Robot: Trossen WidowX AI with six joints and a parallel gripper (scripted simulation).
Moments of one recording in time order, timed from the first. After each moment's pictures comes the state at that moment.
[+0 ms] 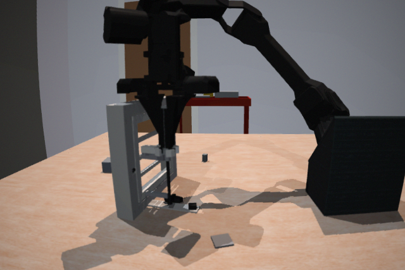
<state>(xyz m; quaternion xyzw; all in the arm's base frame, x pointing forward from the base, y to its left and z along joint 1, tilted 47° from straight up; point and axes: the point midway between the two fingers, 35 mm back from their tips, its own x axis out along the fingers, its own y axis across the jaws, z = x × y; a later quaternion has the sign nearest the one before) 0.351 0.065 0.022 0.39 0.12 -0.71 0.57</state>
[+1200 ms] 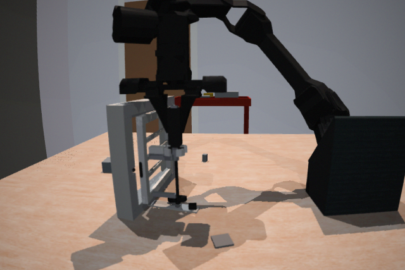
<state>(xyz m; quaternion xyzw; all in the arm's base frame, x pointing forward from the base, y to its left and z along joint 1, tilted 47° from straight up) 0.335 0.064 0.023 0.30 0.24 -0.68 0.63</state>
